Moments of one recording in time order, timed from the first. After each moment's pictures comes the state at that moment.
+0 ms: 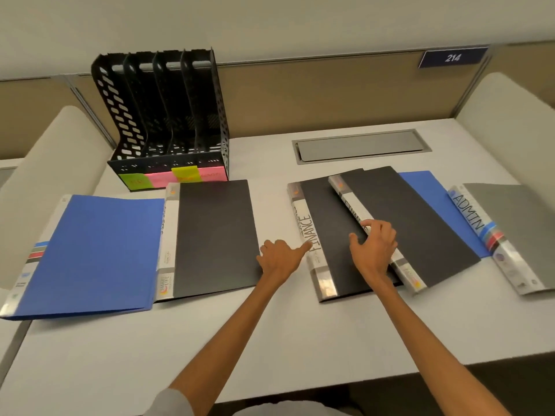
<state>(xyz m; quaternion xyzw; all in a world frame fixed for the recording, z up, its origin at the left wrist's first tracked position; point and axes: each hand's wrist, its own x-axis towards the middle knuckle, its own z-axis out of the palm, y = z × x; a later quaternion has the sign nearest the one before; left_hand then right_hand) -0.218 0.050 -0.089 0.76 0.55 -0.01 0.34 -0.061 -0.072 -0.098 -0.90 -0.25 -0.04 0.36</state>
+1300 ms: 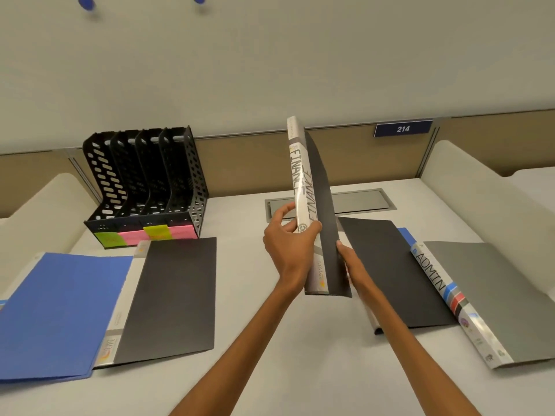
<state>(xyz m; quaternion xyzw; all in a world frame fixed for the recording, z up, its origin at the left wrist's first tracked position) -0.078 -0.032 0.084 0.58 0.39 0.49 0.53 0.067 -0.078 -0.049 -0.69 -0.22 0.35 0.60</state>
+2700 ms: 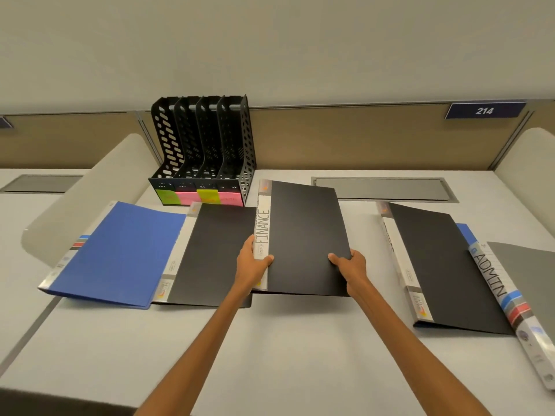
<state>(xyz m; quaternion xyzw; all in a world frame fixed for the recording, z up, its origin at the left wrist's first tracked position) -0.229 0.065 -0.056 0.65 0.52 0.30 0.47 -0.011 -0.024 -0.096 -0.73 -0.11 0.39 0.56</state>
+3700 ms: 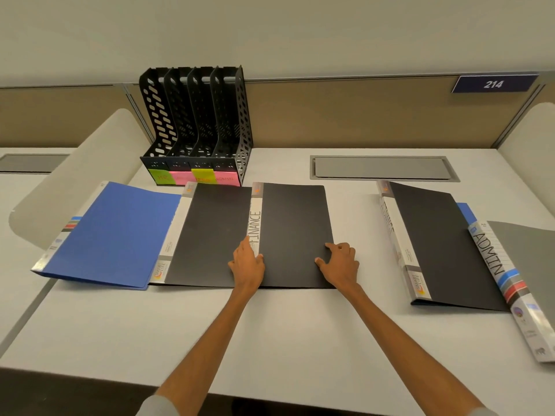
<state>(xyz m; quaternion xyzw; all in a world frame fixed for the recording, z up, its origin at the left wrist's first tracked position) -0.234 0.054 -0.116 0.70 0.63 0.19 0.28 -0.036 -0.037 -0.132 -0.88 -0.40 0.18 0.19</state>
